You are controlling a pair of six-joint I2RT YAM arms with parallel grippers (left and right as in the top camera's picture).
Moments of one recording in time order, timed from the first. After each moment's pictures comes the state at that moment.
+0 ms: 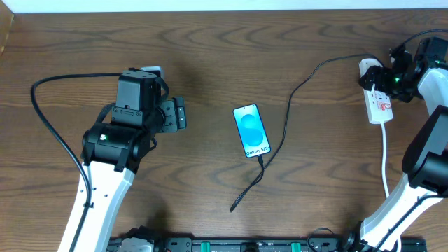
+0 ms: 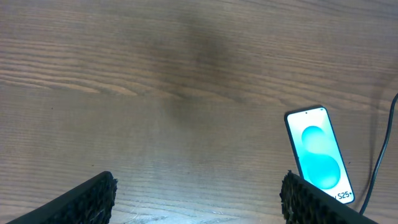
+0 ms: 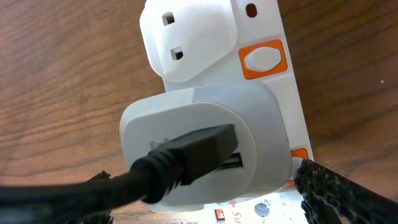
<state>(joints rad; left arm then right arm) -0.21 1.19 1.18 -0.89 -0.06 -0.25 -0.37 2.12 1.55 -0.66 -0.34 -0.07</state>
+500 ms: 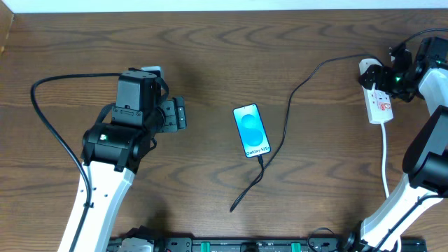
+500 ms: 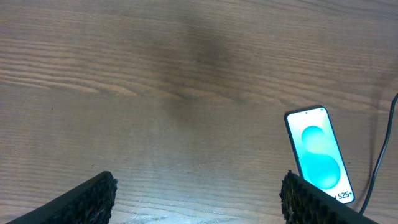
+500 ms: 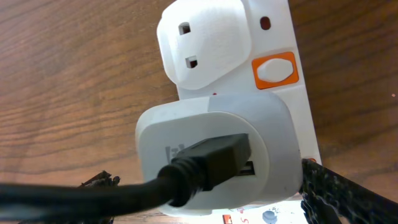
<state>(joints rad) -0.21 1.19 1.18 -0.89 -0.06 -0.25 -0.37 2.12 1.55 -0.65 -0.38 -0.09</state>
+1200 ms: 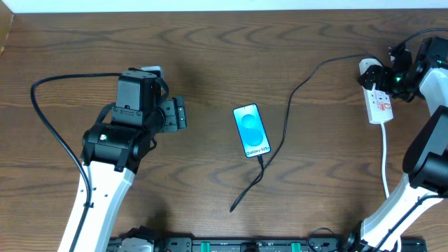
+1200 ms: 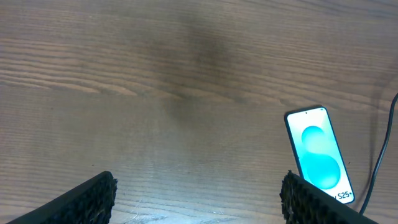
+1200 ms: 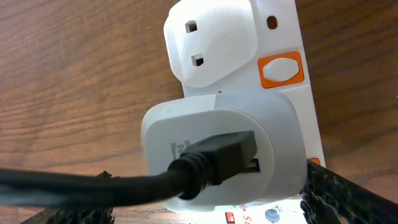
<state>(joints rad) -0.21 1.19 1.18 -0.89 -0.06 -0.25 -0.38 2.12 1.56 -0.66 -0.40 -0.11</state>
